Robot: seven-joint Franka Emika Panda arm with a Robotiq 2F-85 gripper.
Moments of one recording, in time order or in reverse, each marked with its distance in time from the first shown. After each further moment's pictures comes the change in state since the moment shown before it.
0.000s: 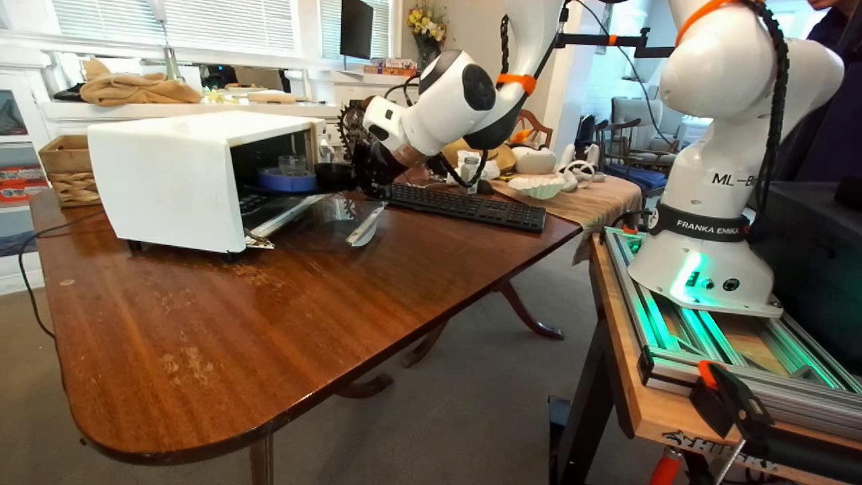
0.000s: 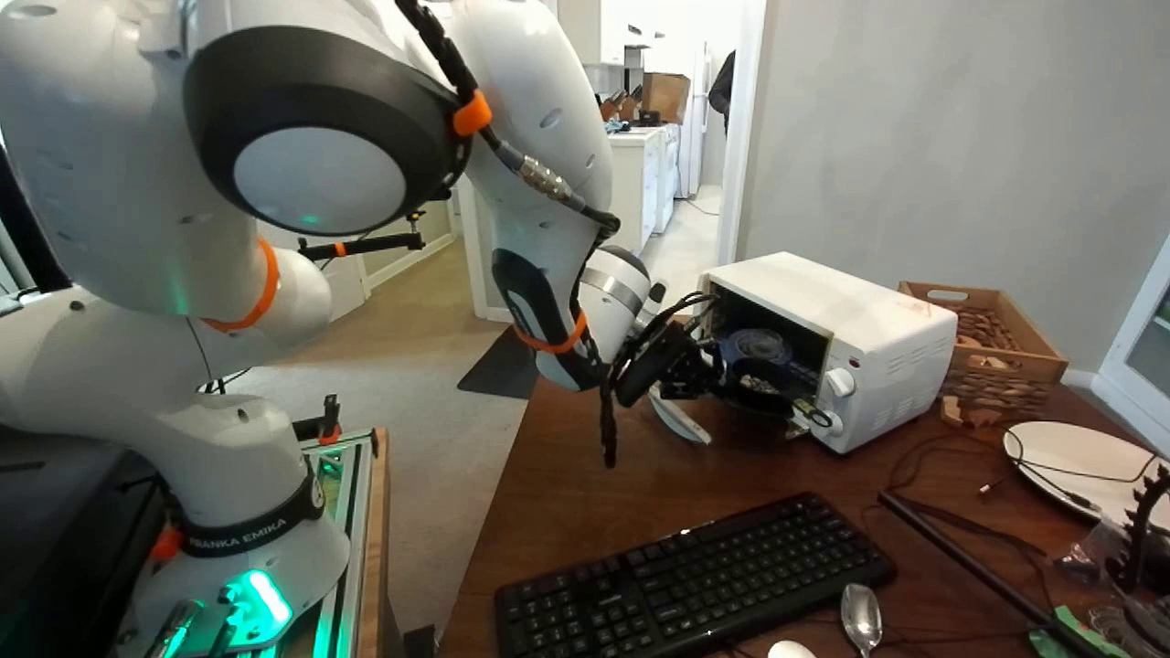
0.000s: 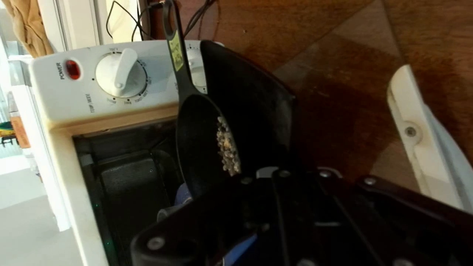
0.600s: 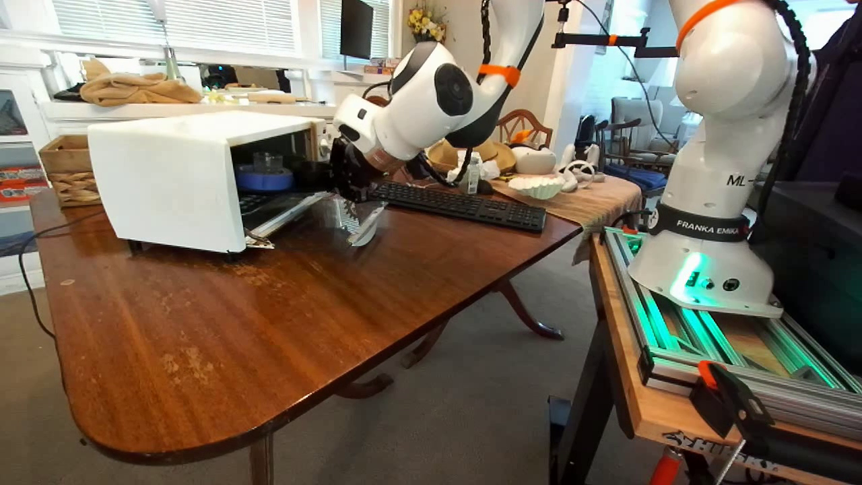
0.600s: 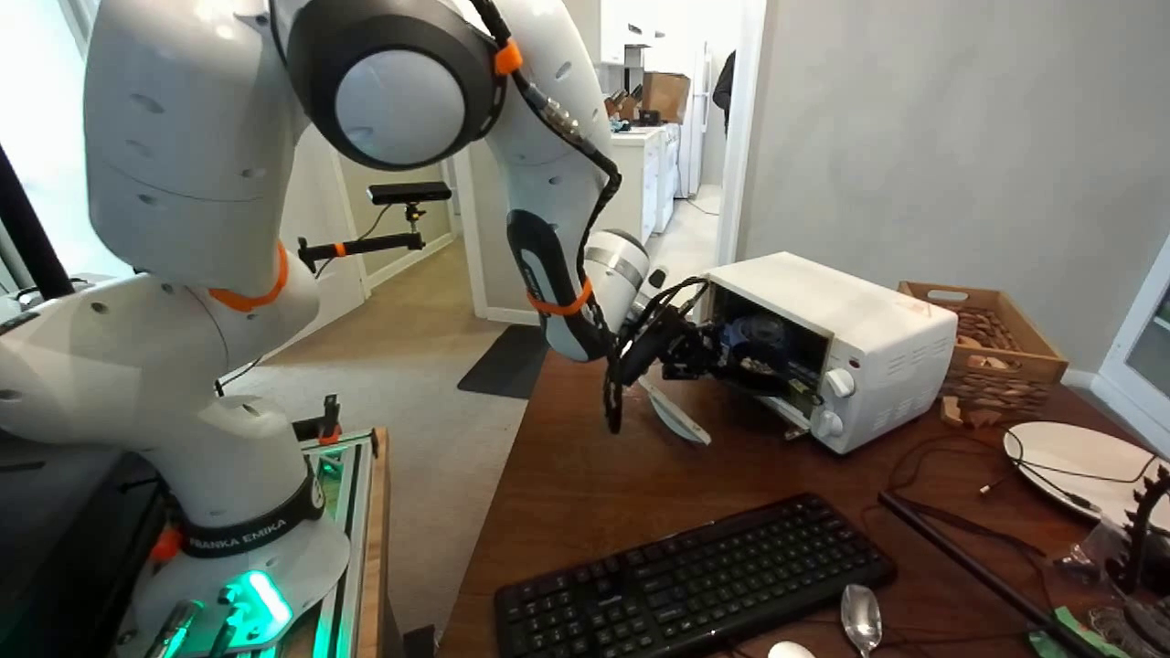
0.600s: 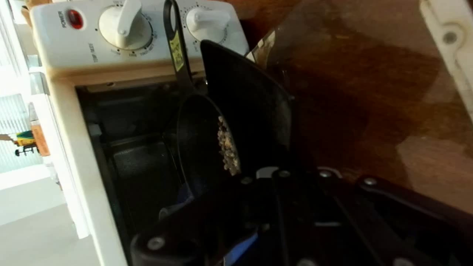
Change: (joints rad) arm 0.328 -0.106 -0.201 0.109 0.130 0.006 0.127
